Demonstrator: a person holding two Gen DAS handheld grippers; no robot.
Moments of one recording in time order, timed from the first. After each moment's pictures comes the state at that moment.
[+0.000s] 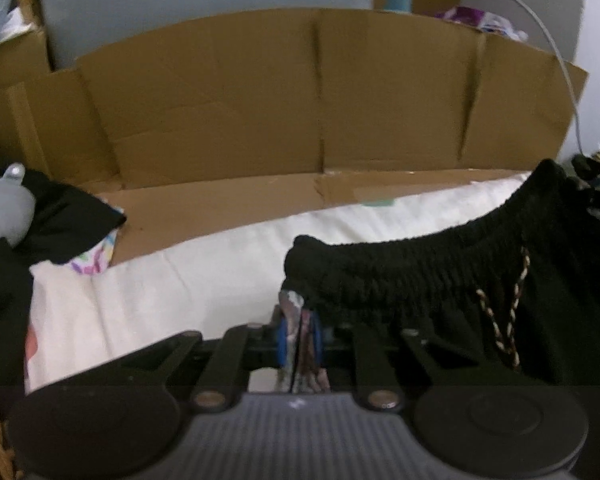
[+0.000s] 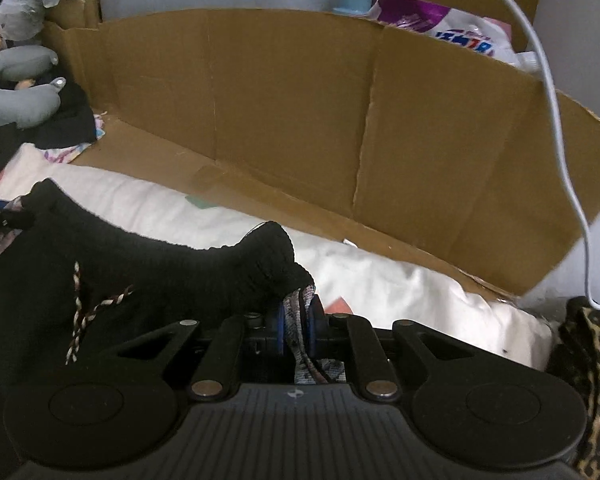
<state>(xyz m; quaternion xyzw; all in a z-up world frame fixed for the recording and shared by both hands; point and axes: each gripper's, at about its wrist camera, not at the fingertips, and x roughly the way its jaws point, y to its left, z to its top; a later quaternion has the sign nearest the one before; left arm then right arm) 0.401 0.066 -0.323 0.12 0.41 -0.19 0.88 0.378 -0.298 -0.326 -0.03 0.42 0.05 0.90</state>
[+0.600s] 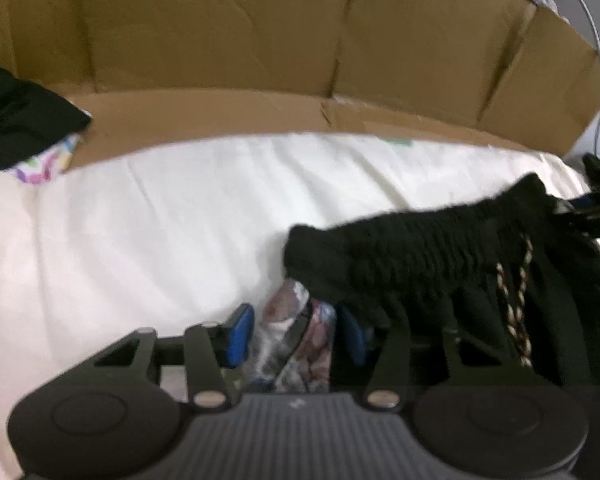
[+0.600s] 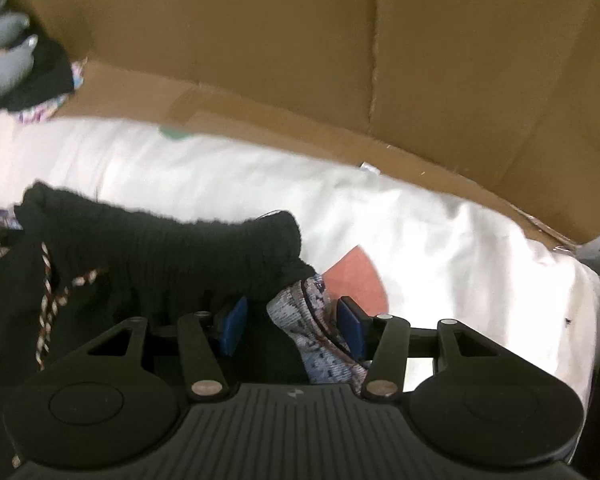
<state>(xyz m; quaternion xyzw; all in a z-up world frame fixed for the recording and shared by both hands) 0.431 0.069 -0.389 0.05 0.51 -0.21 0.83 0.415 -0.309 -0.388 -0.01 0.53 0.07 0.85</state>
